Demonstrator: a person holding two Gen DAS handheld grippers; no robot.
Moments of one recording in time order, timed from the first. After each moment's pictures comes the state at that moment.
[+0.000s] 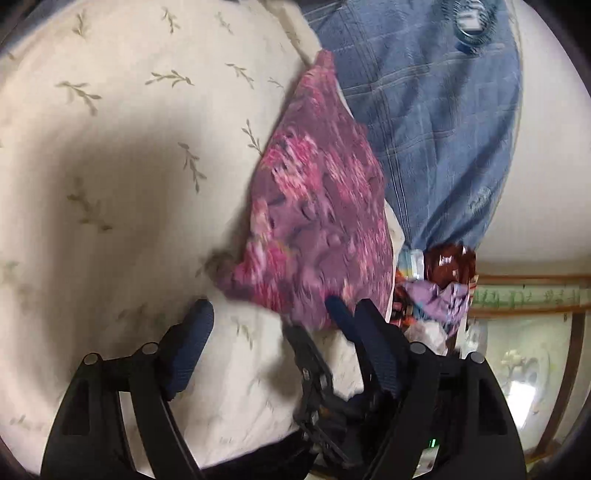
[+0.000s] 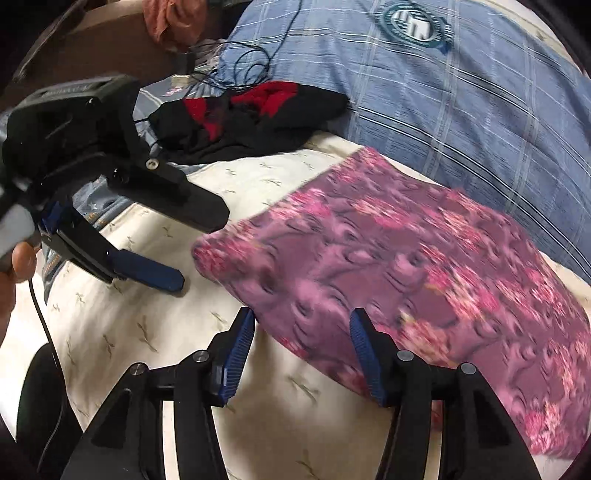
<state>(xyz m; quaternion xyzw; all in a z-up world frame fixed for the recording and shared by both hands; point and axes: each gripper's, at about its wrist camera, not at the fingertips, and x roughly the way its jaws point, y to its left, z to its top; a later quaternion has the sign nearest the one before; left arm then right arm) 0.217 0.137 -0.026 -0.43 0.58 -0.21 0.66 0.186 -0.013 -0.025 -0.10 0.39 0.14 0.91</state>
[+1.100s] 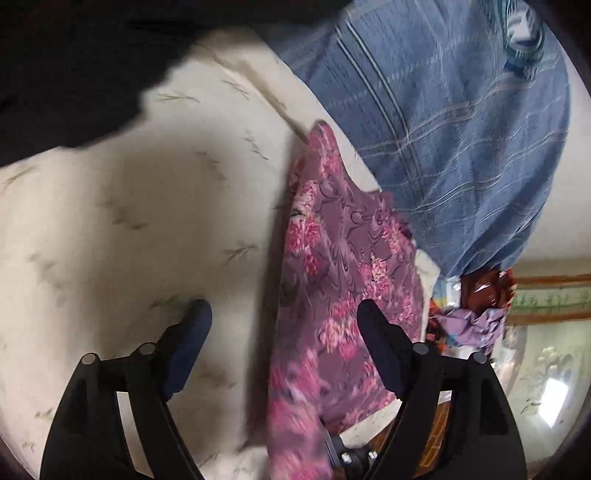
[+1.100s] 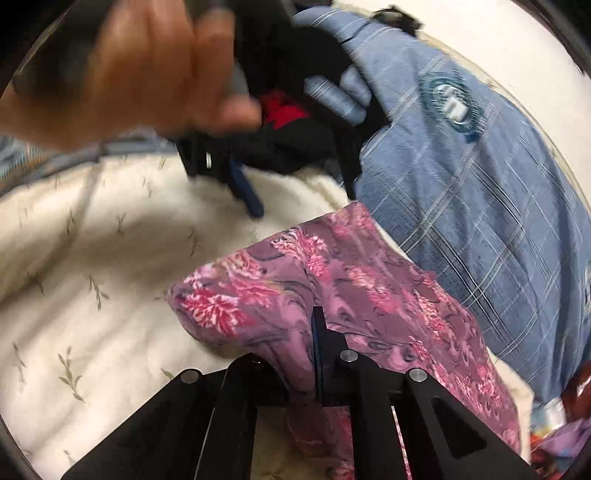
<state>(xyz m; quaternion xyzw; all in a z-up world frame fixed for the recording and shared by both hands) 0.368 0.122 -0.008 -0.33 0.62 -0.19 0.68 0.213 0.044 -0.034 -0.27 0.27 0.08 0.92</state>
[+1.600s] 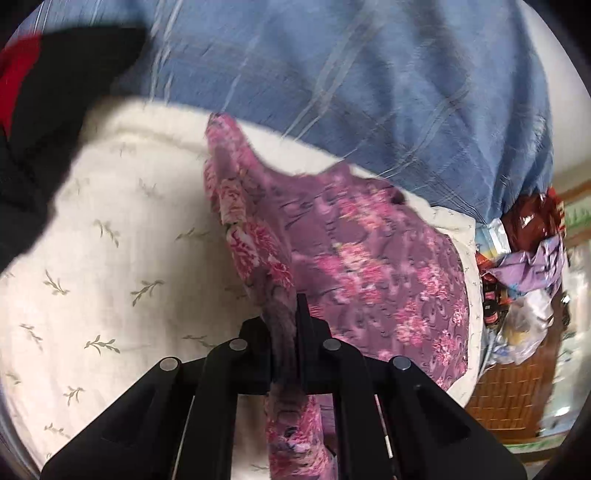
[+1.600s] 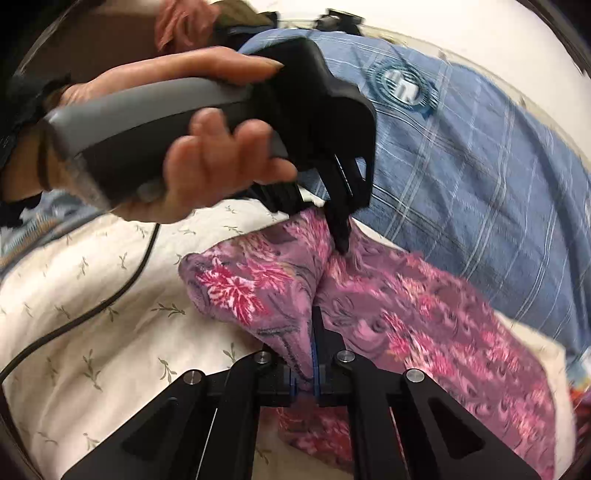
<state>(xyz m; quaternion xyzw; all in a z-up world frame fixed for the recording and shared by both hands) 0.362 0.031 0.050 -0.14 0.59 -0.20 0.77 0.202 0.001 -0.019 -0.14 0.27 0.09 0.95</state>
